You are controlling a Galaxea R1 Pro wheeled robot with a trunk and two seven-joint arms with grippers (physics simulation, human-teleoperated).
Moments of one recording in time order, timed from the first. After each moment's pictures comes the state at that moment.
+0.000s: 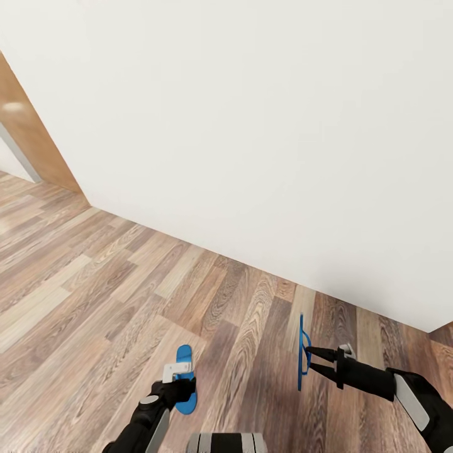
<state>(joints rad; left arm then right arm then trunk) -0.29 -0.13 -0.10 -0.91 0.11 0.34 0.14 -0.45 -0.35 -0.10 -0.72 -0.58 1.02 1.12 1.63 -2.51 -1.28</state>
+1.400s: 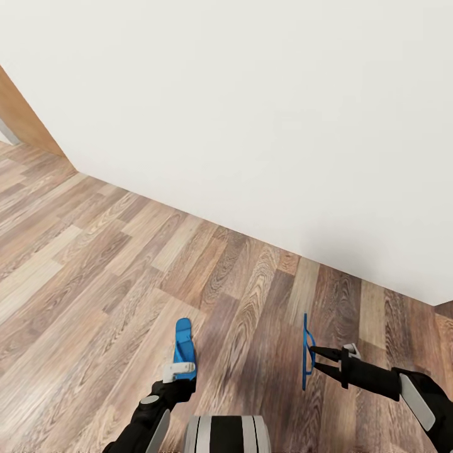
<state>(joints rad) -0.29 -0.13 -0.10 -0.91 0.11 0.34 0.14 -0.45 -0.37 -0.10 -0.72 -0.58 1.02 1.12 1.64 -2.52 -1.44</state>
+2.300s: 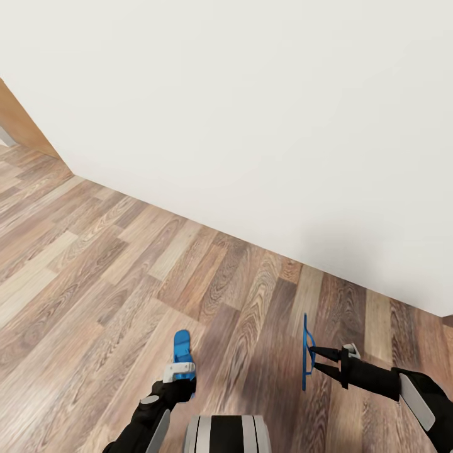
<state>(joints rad) -0.29 -0.13 -0.10 -0.91 0.11 0.34 0.13 -0.45 -0.37 -0.10 -0.72 -0.58 1.02 1.11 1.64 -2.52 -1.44</state>
